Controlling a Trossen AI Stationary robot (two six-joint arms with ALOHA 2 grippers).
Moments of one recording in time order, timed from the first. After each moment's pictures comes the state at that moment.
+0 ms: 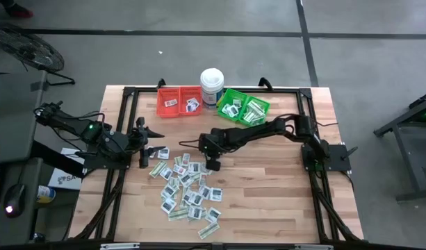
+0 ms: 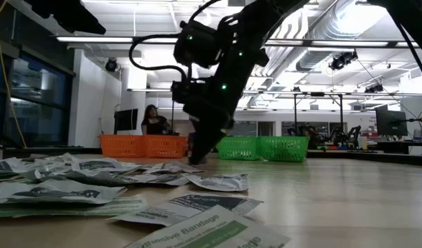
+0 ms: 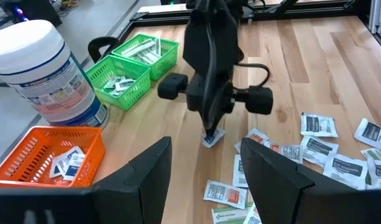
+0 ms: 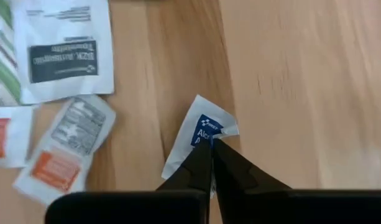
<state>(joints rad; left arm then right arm) -0.42 0.61 0.69 -0.59 -0.59 -0.19 -0.03 2.15 1.50 -0.47 0.06 0.11</state>
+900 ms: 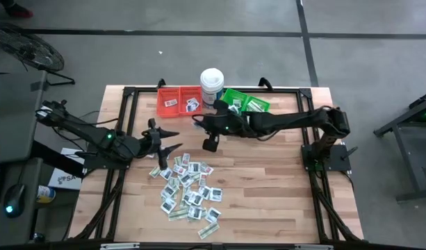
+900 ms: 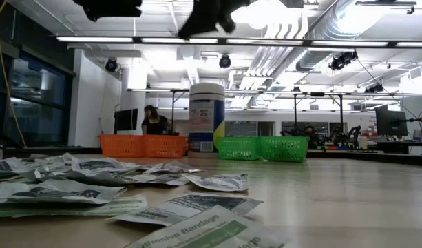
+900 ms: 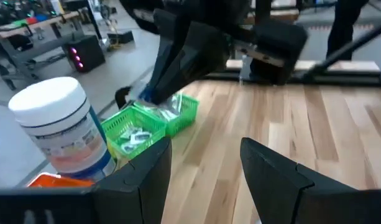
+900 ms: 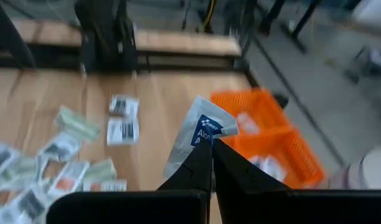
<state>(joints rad) -0.42 0.87 0.69 -0.09 -0.77 -0.11 0.00 1.76 1.51 -0.24 0.32 -0.07</state>
